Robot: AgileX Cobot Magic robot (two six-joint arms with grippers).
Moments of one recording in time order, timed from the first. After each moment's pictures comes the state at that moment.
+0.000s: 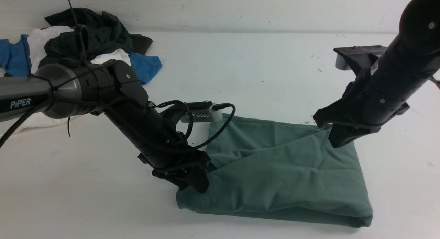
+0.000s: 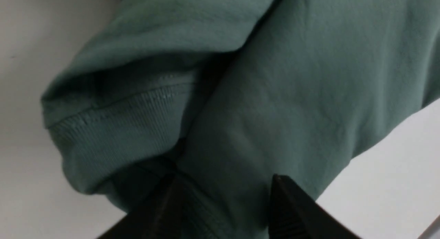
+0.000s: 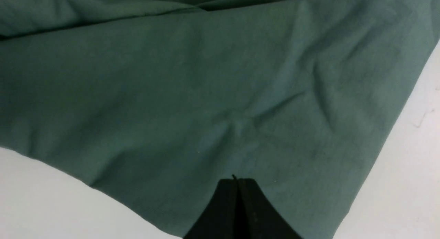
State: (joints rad) right arm 0.31 1.66 -1.37 0.18 1.19 -0.06; left arm -0.32 1.90 -1.24 -0.65 1.00 0.48
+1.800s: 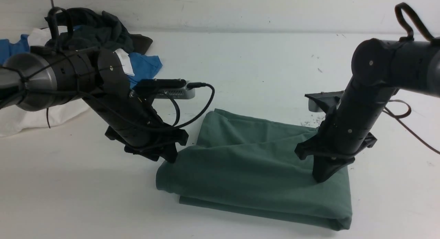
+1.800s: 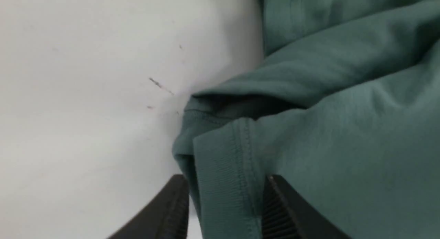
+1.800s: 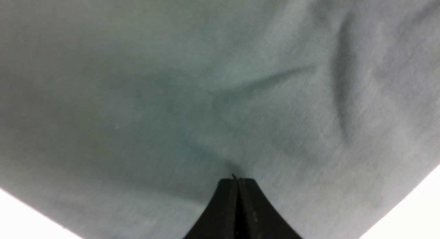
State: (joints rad) right arm 0.31 1.88 -1.37 0.25 1.21 -0.15; left arm -0.28 1.79 -1.25 -0.36 0.83 0.17
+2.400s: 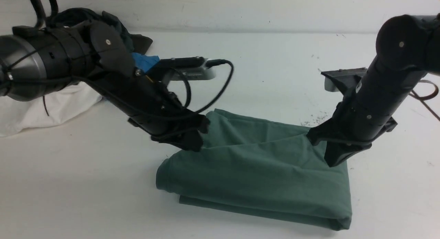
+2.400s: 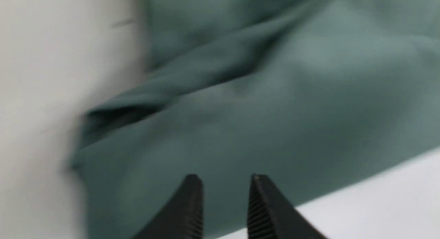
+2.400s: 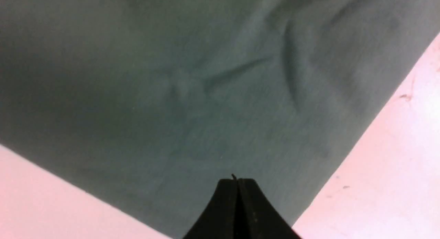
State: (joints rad) right arm 0.31 1.74 -1.32 0.20 1.22 -0.08; left arm -0.37 1.75 -1.30 -0.60 0.89 0.37
